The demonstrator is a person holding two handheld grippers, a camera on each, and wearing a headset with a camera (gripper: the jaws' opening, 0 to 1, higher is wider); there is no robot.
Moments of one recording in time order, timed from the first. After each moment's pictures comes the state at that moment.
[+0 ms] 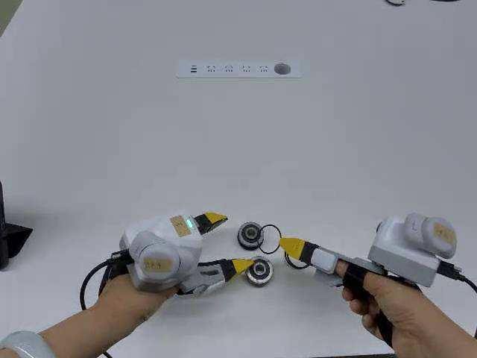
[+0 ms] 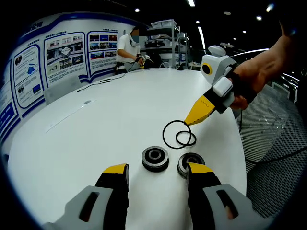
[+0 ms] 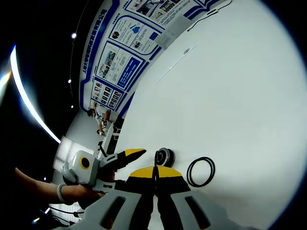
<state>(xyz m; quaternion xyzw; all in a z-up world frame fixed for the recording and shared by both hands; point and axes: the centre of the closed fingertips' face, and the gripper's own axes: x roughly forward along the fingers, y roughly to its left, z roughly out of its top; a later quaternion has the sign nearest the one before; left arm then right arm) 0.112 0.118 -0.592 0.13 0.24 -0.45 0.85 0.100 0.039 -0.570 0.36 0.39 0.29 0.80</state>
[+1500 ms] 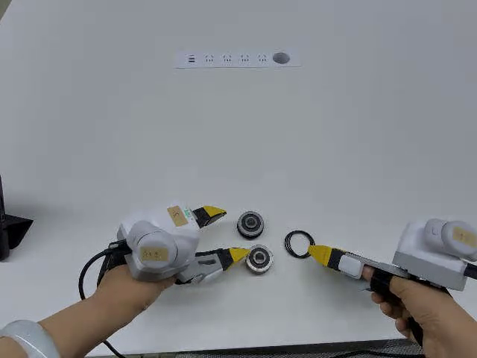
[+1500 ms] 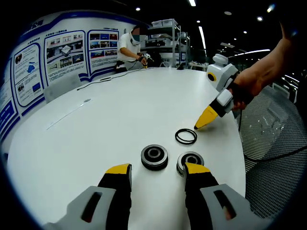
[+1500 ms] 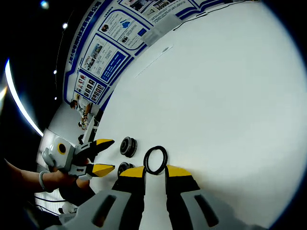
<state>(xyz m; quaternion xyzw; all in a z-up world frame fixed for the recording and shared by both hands) 0.111 0.119 -0.594 0.13 0.25 -0.45 0.85 0.085 -0.004 -0.610 0.30 0.43 0.24 0.82</state>
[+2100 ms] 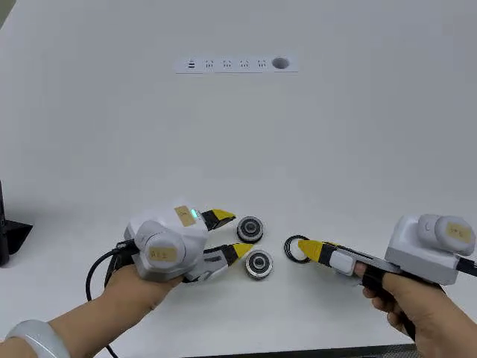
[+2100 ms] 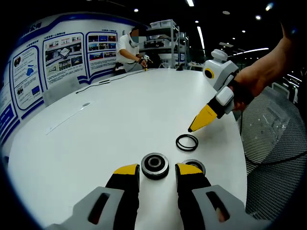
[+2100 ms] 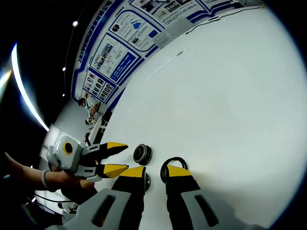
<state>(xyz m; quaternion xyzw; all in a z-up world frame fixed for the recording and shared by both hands) 0.119 0.106 -0.586 0.14 0.24 -0.46 0.85 0.101 0.020 -0.589 0.29 0.40 0.28 0.82</state>
